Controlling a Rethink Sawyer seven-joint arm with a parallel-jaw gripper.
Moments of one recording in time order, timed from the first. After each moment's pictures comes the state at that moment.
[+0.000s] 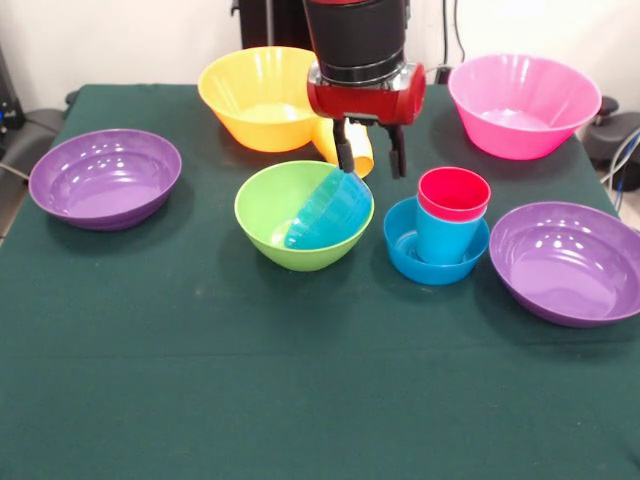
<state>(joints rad) -0.62 -0.63 0.57 1.67 -0.45 0.68 2.29</state>
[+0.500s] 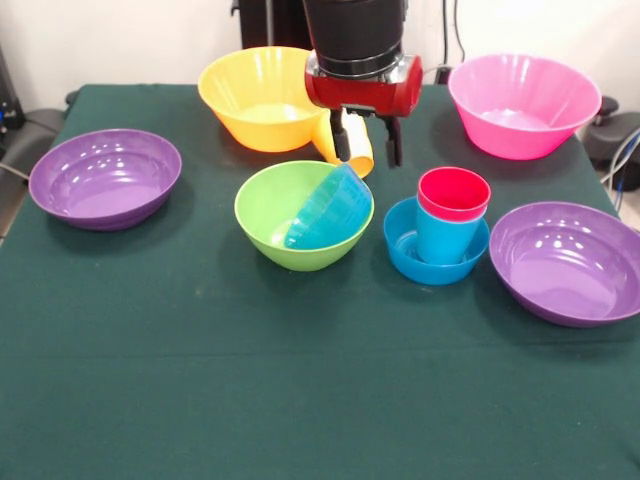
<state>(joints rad) -0.62 -0.64 0.57 1.67 -0.45 0.73 2.29</state>
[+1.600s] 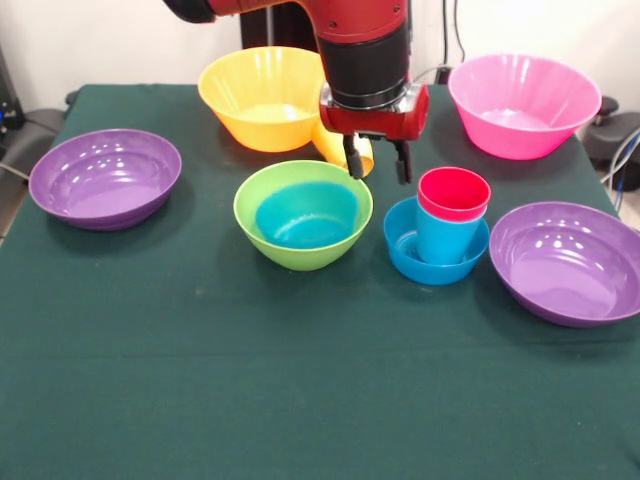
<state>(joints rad) -0.62 -0.55 0.57 1.69 -0.49 0.68 2.29</state>
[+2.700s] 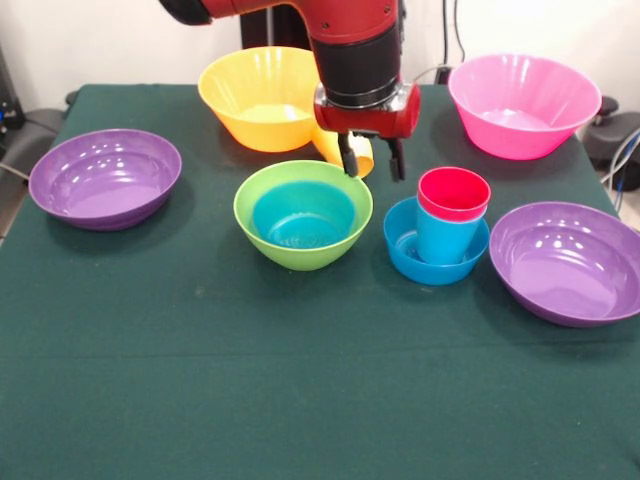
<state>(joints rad) -0.64 -0.54 0.57 1.71 -0.50 0.65 2.29</state>
